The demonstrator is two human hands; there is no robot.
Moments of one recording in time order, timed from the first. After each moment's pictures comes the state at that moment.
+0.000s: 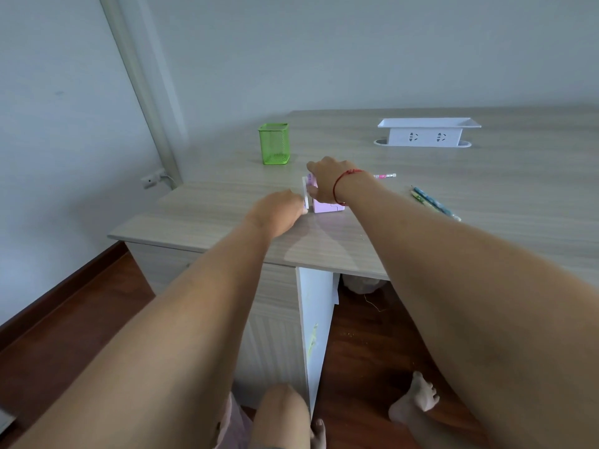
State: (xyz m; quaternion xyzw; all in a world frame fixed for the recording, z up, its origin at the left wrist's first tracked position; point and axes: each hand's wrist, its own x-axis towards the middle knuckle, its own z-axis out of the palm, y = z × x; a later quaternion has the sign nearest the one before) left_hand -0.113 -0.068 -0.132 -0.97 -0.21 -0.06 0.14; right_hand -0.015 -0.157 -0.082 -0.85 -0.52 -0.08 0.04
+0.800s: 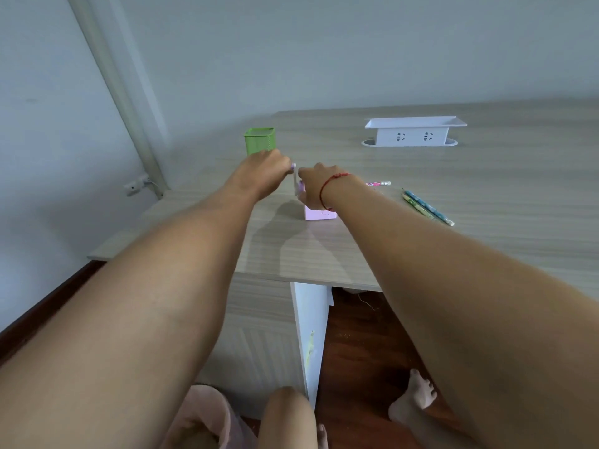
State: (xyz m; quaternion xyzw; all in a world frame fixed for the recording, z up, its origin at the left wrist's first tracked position) left_hand -0.085 -0.035 -0.067 -0.94 -0.16 -0.14 0.25; right_hand -0.018 -0.154 -0.070 -0.87 -0.48 -0.05 0.02
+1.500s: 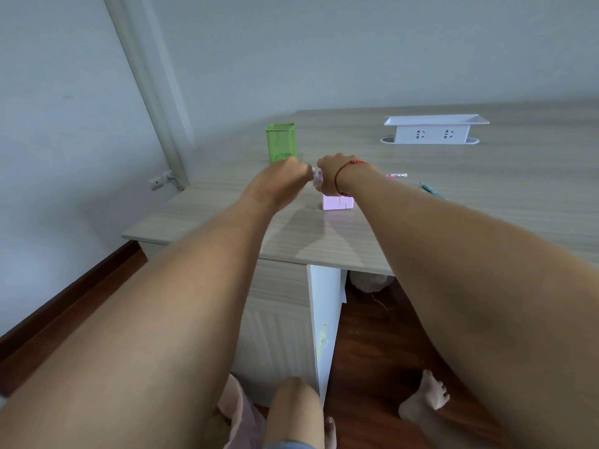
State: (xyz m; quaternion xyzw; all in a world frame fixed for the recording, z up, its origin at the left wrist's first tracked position) left_hand -0.120 -0.062 -0.086 -0.96 -0.14 -0.19 0.17; right_hand -0.019 -0.146 -0.073 -0.88 -0.48 -0.05 0.03
